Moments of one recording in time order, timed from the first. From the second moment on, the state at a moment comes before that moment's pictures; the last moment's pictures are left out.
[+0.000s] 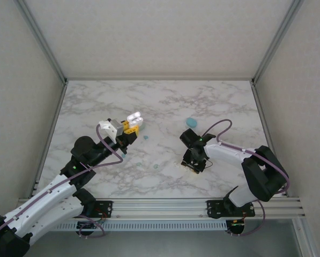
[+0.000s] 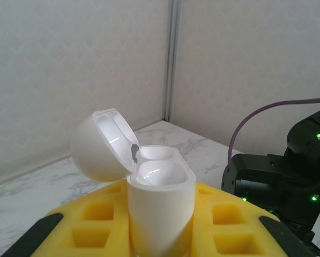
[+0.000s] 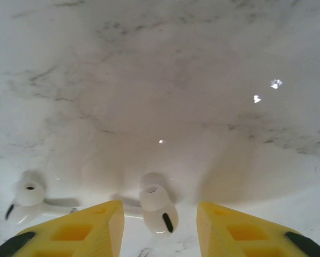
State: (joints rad) left arm -0.69 0.71 0.53 0.28 0.17 -0.06; right arm 0.71 1.49 0.79 -0.77 -0.12 1.18
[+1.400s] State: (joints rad) left arm -0.69 0.66 0.53 0.24 0.13 -0.05; right arm 0.72 1.83 1.16 -1.03 0.08 0.17
